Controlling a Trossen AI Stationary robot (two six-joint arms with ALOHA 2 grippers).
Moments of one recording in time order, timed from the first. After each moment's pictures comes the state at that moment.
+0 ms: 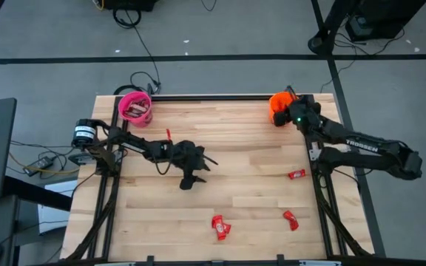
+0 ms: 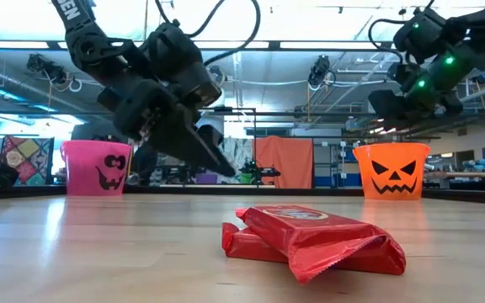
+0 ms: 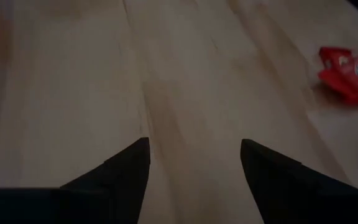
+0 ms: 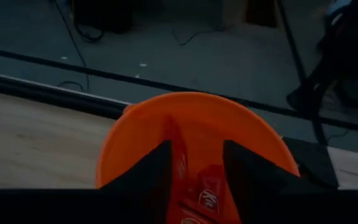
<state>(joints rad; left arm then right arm) 0.05 1.69 0.70 0.34 0.32 0.13 -0.59 0.81 0.44 -0.26 0.69 0.37</state>
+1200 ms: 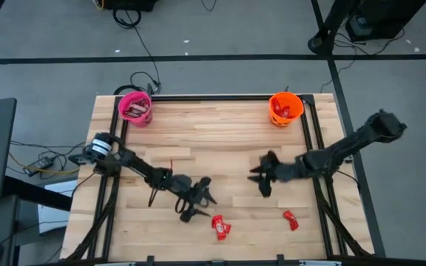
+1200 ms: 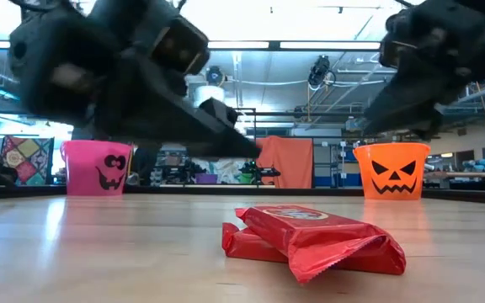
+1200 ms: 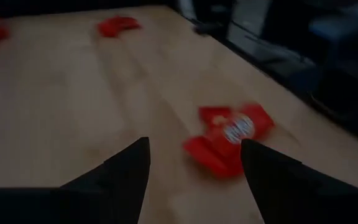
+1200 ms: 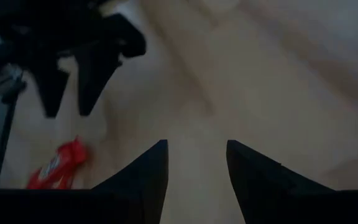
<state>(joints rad) -0.30 1.89 0.70 0.85 0.19 0.01 0.34 1.15 0.44 0.07 0.38 0.74</state>
